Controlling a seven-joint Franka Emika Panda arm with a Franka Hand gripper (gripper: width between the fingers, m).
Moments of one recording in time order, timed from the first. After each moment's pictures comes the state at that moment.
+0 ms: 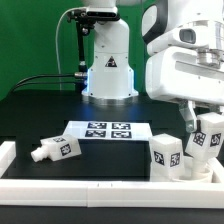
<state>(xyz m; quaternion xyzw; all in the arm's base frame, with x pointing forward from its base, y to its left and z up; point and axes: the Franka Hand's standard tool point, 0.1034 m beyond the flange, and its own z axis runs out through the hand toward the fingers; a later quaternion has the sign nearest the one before) 0.575 0.126 0.087 0.93 0.25 0.25 0.06</state>
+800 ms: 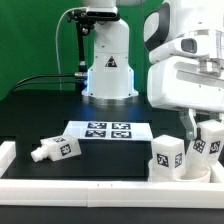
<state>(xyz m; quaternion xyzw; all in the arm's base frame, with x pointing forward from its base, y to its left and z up) 0.568 0.125 0.071 0.94 0.25 0.24 0.06</state>
